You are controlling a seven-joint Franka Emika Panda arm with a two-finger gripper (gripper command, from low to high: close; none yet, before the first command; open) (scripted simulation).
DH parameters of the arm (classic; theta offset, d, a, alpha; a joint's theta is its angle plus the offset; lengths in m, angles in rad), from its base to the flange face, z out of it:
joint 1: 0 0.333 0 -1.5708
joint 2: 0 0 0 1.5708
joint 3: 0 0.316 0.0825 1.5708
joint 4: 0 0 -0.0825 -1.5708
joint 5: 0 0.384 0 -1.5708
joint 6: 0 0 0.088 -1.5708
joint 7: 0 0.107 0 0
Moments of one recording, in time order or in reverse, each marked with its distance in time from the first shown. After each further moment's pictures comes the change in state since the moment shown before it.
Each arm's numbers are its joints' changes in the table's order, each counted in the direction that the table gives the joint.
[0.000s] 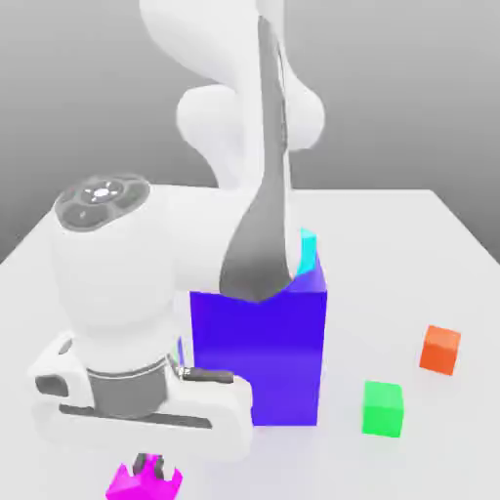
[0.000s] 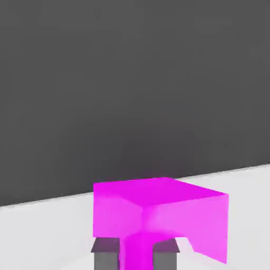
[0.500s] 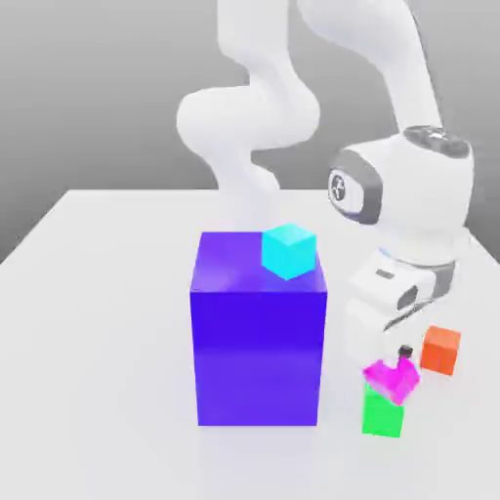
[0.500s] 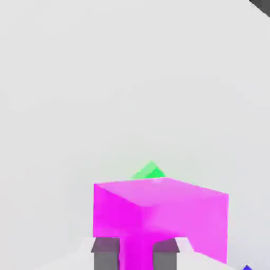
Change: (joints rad) arm 0.385 -0.105 0.108 -0.359 -0.129 -0.259 -0.043
